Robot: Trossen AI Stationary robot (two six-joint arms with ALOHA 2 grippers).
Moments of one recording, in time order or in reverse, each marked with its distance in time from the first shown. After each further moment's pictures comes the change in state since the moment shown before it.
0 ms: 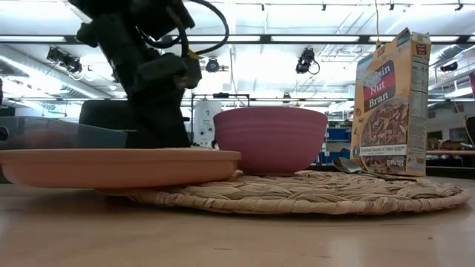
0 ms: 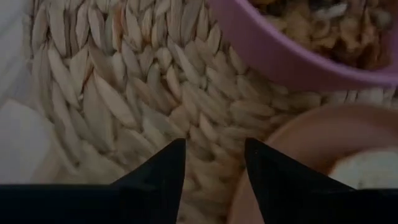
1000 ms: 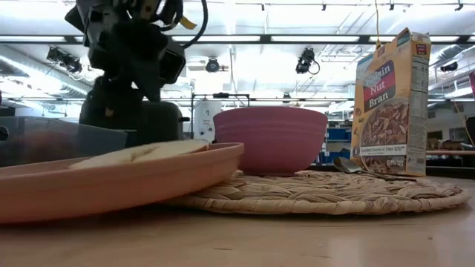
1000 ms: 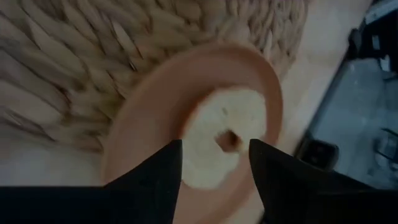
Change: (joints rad) left arm -0.077 -0.089 0.000 -0.002 0.394 -0.509; right arm 0.063 0.000 0.000 -0.006 0.064 0.018
